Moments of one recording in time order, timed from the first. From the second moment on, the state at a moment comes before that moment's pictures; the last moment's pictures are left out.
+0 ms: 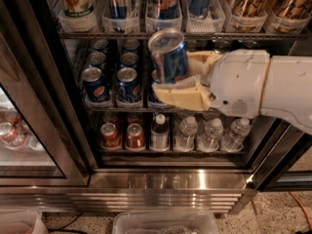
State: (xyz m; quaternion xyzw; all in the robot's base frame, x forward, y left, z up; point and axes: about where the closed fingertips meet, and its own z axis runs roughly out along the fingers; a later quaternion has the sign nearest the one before) arm 0.441 -0.030 1.004 -0.48 0.62 0.23 0.58
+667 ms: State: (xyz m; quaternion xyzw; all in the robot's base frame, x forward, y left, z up) arm 0.386 0.000 0.980 -0.53 0.59 0.29 0.53
